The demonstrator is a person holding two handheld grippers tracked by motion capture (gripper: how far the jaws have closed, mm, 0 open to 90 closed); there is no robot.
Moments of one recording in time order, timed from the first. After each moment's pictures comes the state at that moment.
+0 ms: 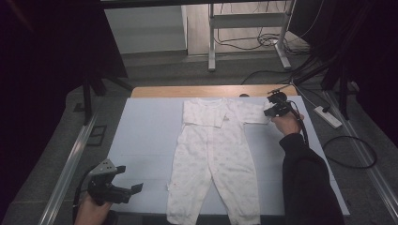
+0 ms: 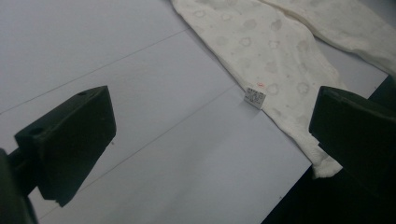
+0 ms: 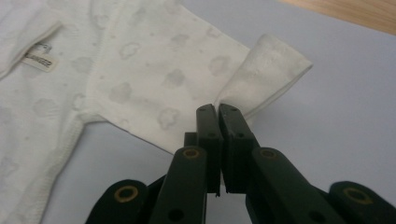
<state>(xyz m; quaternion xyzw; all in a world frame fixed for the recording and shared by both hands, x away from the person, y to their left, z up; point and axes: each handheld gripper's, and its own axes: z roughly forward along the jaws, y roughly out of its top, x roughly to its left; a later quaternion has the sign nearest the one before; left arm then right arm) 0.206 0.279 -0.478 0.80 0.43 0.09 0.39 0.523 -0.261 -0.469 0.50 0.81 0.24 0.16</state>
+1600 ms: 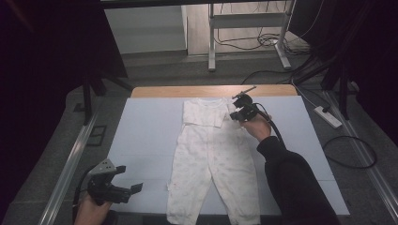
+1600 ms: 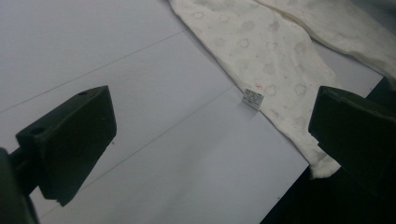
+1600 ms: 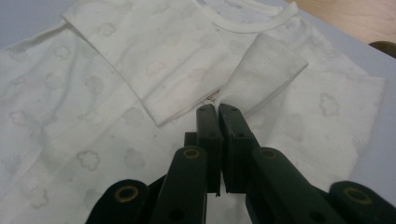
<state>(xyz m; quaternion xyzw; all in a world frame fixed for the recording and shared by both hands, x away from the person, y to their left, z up) 0.207 0.280 -0.479 0.80 0.43 0.09 0.40 0.498 -0.150 -0.467 0.38 0.87 0.29 0.13</state>
